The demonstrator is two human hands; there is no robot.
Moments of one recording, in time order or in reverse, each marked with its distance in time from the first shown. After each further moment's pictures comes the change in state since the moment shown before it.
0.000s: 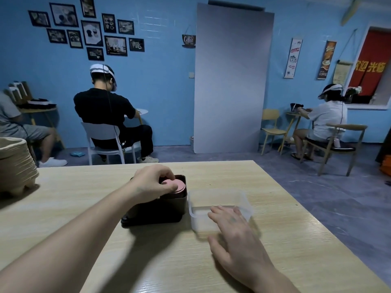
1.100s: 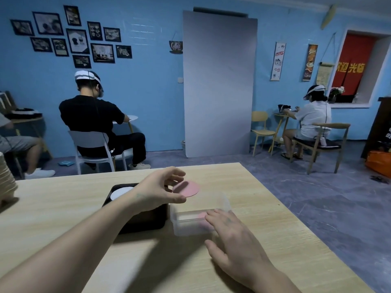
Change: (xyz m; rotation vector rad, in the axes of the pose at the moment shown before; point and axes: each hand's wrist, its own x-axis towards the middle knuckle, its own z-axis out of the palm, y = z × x) left_hand 0.000 0.068 0.018 -0.426 -0.142 0.064; right_hand -0.013 0.033 -0.025 -0.042 -0.021 0.002
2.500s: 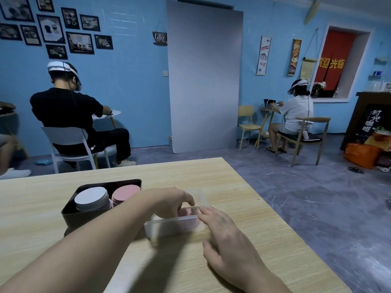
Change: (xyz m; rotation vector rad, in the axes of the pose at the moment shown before) left_hand 0.070 0.006 0.092 0.797 -0.557 0.063; right_hand -0.022 0.031 -0.017 0.111 -0.057 0.090
